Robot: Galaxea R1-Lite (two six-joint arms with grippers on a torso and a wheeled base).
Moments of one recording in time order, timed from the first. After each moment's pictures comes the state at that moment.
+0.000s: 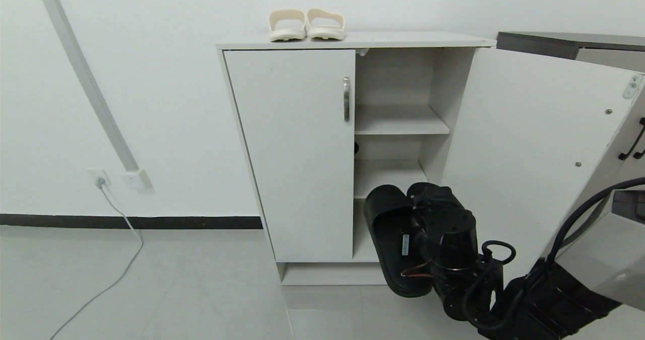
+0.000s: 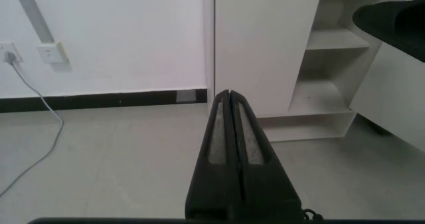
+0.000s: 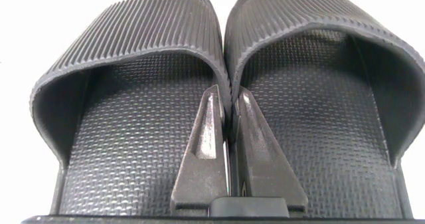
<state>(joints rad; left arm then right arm) 0.00 0.00 0.00 0.00 -0.03 0.02 0.75 2.05 -0.72 -1.08 -0.73 0.18</state>
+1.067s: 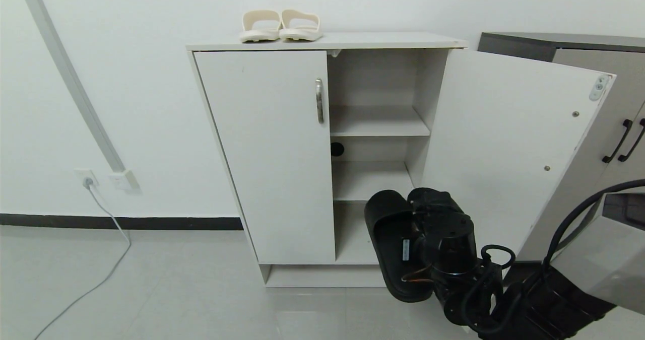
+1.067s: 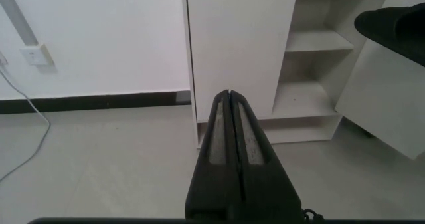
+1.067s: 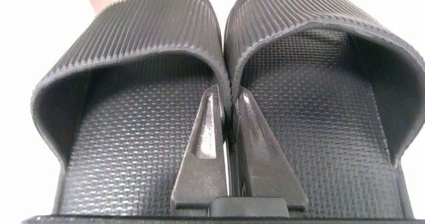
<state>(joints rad) 0.00 0.00 0.00 0.00 -0.03 0.02 0.76 2.06 -0.71 -1.08 -0.73 0.19</state>
